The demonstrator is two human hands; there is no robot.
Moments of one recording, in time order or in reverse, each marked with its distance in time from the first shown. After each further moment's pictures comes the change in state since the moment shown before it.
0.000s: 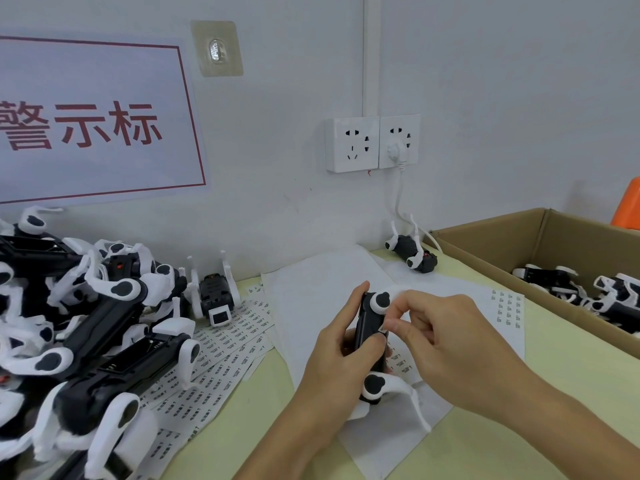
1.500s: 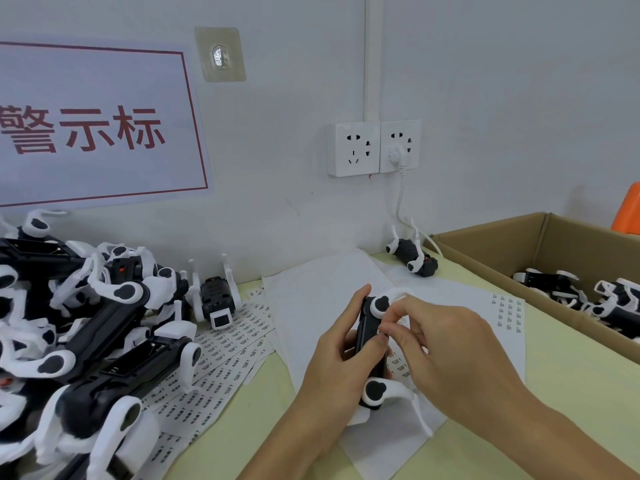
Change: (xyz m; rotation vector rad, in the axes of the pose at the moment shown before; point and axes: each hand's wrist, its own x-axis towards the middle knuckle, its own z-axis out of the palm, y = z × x) left_hand -0.003 0.004 0.000 -0.009 0.001 0.005; right_hand -0.005 -0.019 0.005 -0.214 0.167 -0.040
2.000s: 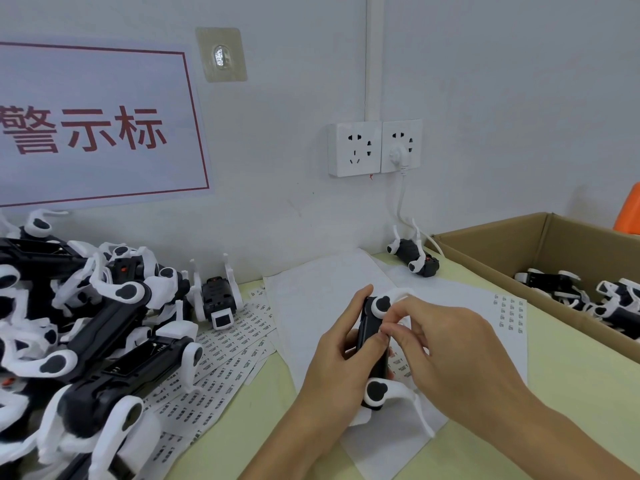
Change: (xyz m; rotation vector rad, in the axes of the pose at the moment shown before) left_hand -0.001 0.002 -0.001 0.017 0.010 -0.056; right_hand 0.001 -0.002 0.000 -0.017 0.006 -0.037
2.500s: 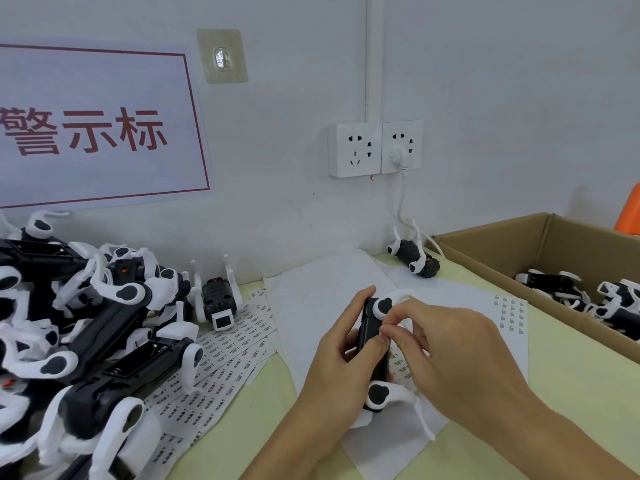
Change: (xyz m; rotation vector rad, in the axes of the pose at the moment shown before) left_hand -0.002 0.002 0.002 -0.014 0.014 0.035; right_hand 0.001 -0.003 -0.003 -0.062 0.035 -0.070
